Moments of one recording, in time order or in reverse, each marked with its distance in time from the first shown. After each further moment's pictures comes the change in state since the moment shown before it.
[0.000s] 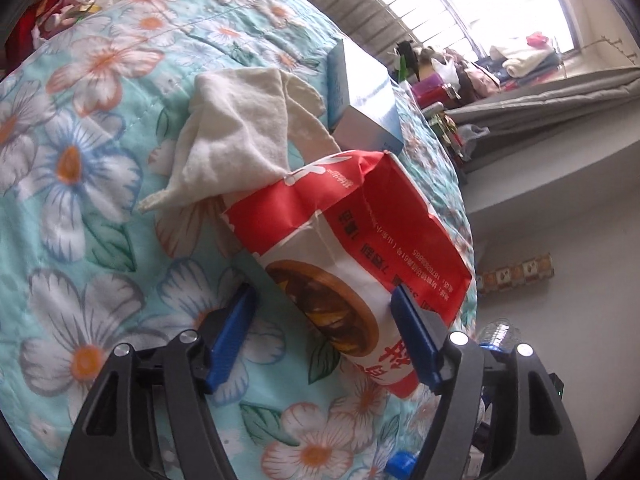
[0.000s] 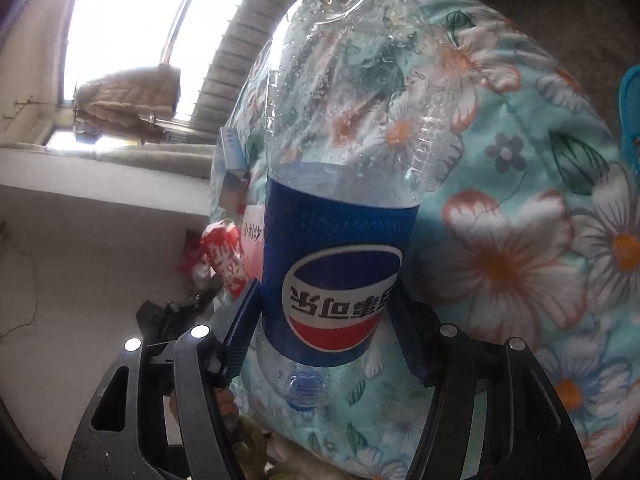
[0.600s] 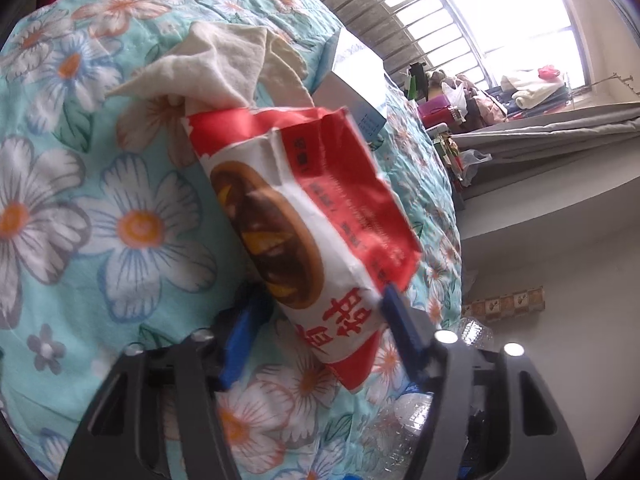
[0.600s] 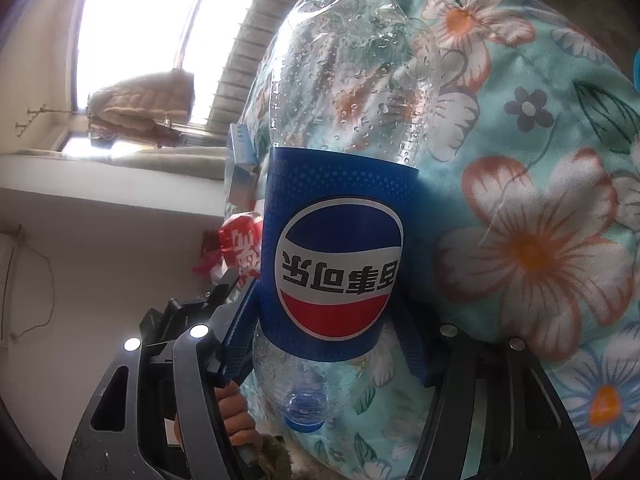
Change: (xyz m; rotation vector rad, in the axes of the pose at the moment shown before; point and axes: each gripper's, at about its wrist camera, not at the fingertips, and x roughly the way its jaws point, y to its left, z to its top) left arm 0.016 -0.025 -0.042 -0.112 -0.060 -0.029; right arm 0.030 0.000 -0.006 0.016 -0.002 0.080
